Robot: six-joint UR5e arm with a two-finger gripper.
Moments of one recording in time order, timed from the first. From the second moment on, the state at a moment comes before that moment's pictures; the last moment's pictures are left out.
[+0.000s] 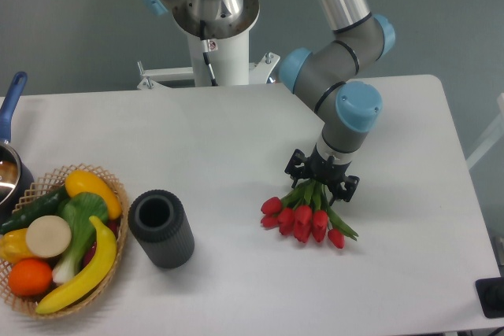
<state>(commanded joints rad) 2.70 -2.04 -1.85 -0.81 1.36 1.15</state>
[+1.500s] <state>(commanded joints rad) 2.71 -1.76 -1.81 -0.82 1.15 1.06</state>
